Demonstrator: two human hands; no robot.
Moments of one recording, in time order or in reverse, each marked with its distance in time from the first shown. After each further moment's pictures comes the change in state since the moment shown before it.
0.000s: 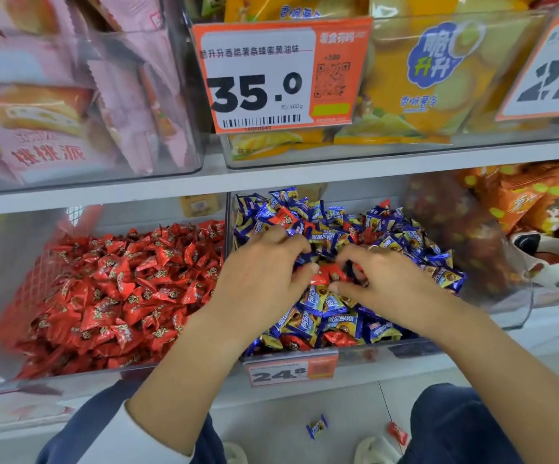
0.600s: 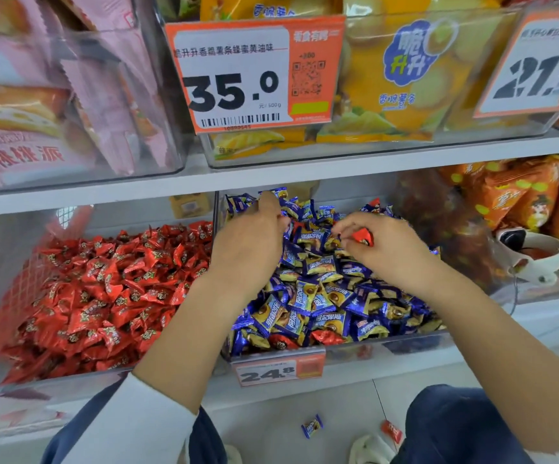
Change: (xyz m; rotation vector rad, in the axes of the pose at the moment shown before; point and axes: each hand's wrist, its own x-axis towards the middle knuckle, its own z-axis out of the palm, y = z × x) left_hand 0.039 -0.006 0.007 -0.007 0.094 -0.138; right_hand 0.020 0.023 -0.014 0.253 0.110 0.140
